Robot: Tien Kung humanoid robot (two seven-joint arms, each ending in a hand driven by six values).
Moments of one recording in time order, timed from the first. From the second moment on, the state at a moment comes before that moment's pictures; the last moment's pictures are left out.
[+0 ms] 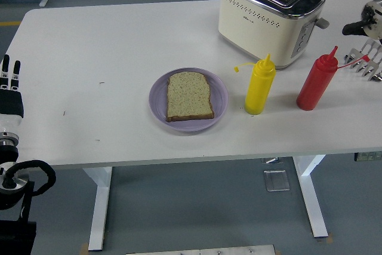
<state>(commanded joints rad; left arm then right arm) -0.15 0.02 -1.66 -1.37 0.40 0.09 -0.28 0.92 -0.46 1.10 1.26 -0.72 -0.14 0.02</state>
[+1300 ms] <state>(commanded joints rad) -0.14 0.01 -1.65 -1.40 0.40 0.09 -0.28 0.18 -0.40 1.59 1.44 -0.28 -0.06 0.12</state>
